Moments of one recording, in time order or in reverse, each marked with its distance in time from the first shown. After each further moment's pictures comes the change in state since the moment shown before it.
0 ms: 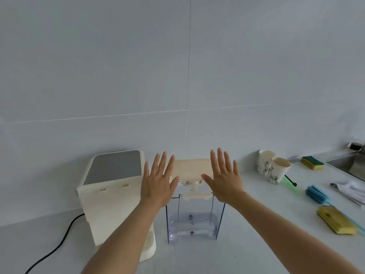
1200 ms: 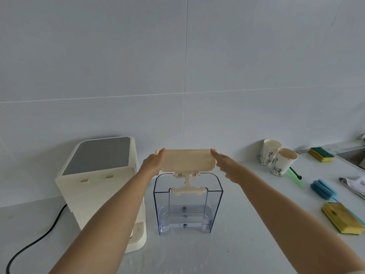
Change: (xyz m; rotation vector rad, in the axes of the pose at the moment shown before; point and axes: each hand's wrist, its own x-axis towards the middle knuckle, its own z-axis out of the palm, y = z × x) left_hand 0.066 0.011 0.017 -0.882 -0.515 -0.766; right_hand 0.065 0.041 0.008 1.076 -0.381 0.462
